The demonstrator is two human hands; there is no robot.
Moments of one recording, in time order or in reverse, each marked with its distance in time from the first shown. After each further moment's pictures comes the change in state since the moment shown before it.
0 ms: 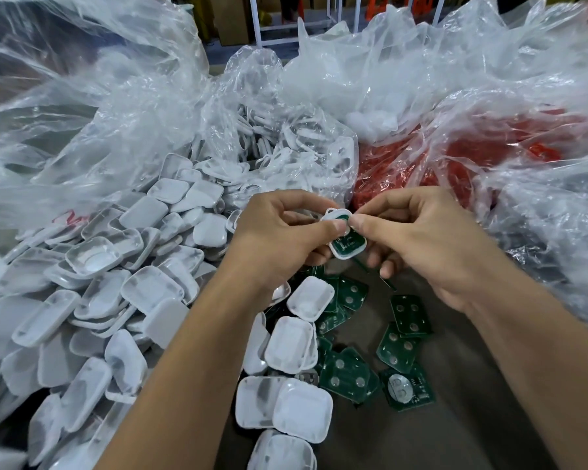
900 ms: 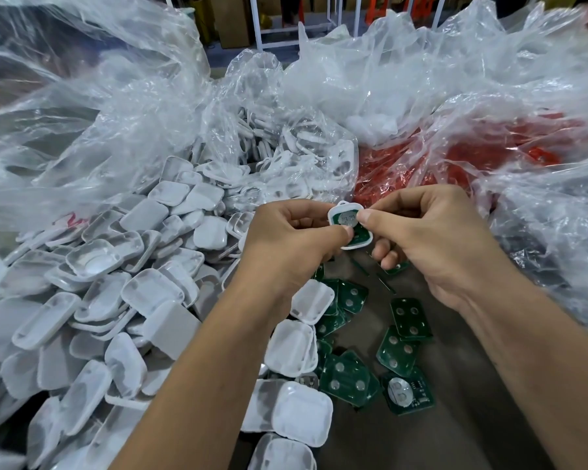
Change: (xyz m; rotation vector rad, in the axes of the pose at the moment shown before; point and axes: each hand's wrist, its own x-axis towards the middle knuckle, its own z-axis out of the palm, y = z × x) left_hand -0.007 0.001 0.013 -0.074 0.051 -0.047; right_hand 0.004 0.004 0.003 0.083 0.151 -0.049
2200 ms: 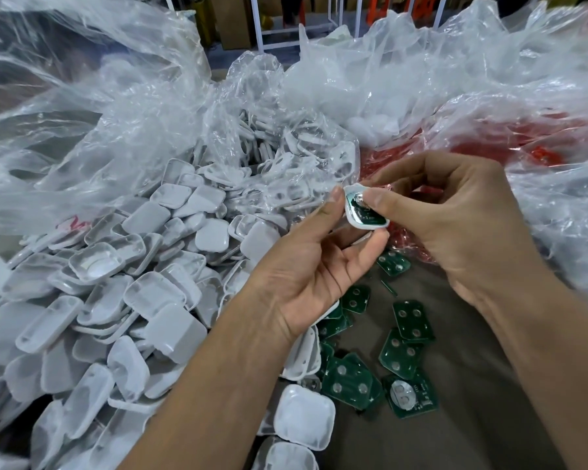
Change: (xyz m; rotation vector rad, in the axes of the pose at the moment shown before) left_hand -0.002 0.001 0.013 -0.879 -0.347 -0.371; right_hand -0.006 -0.020 -0.009 -0.005 0.035 -0.269
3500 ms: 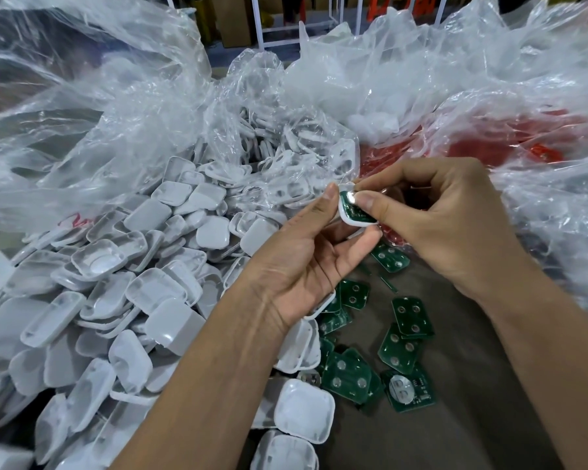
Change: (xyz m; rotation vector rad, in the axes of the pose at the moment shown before) left_hand 0.002 0.005 -0.008 0.059 0.002 0.036; right_hand 0.003 0.007 -0.003 -0.286 -0.120 -0.215
